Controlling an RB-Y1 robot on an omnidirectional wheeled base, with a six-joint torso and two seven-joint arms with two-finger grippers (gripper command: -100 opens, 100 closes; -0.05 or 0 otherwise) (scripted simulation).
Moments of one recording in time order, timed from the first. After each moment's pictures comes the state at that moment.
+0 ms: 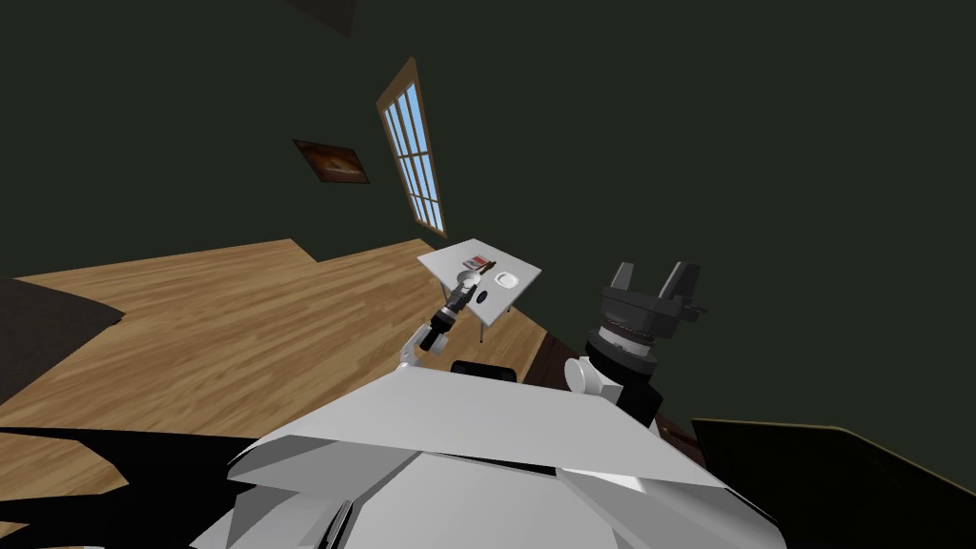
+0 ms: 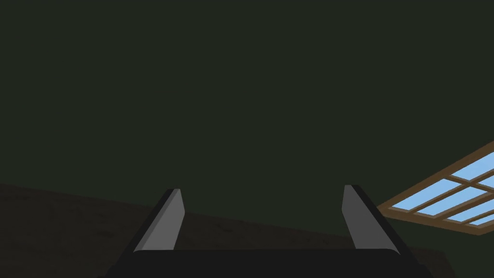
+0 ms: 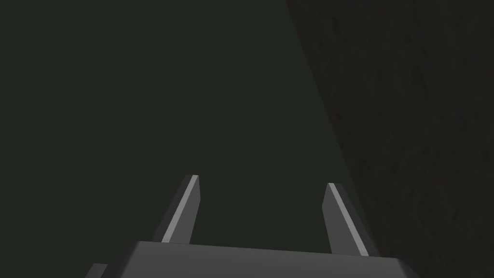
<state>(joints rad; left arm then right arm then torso) 0.13 0.16 -0.18 -1.50 -0.34 -0.62 -0.56 0.49 0.00 0.02 -2.40 -0.07 -0.62 -0.02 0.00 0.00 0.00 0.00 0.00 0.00</state>
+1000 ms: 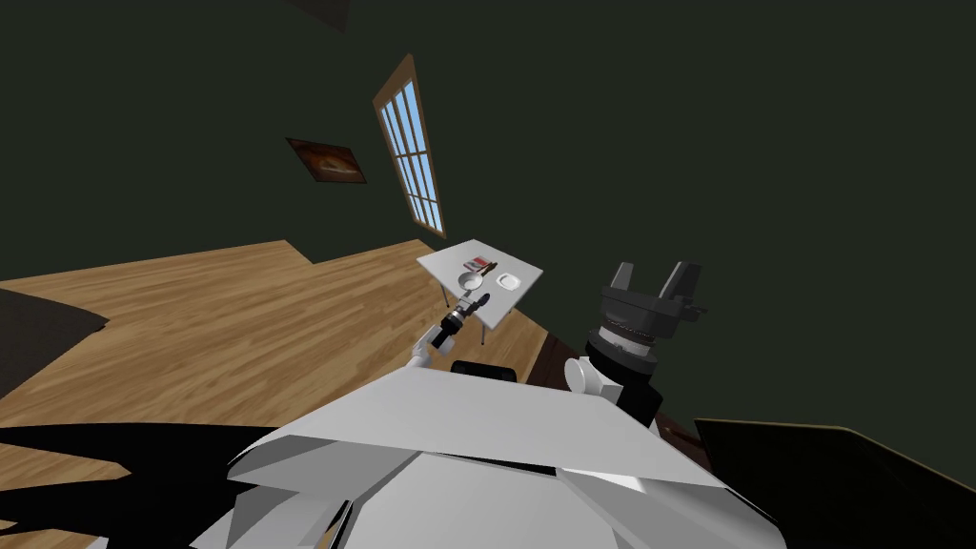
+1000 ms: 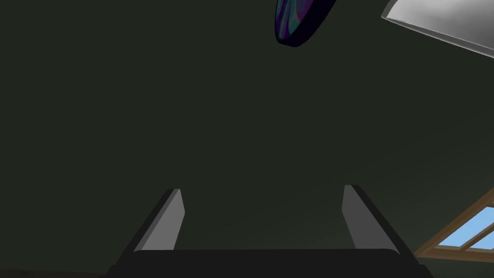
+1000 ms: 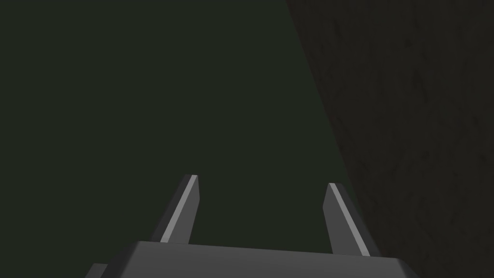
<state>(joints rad) 0.01 0.12 -0.21 -1.22 -0.41 -0.62 -0.75 0.49 0.00 0.02 -2.40 -0.07 -0.62 -0.02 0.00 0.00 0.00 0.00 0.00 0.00</state>
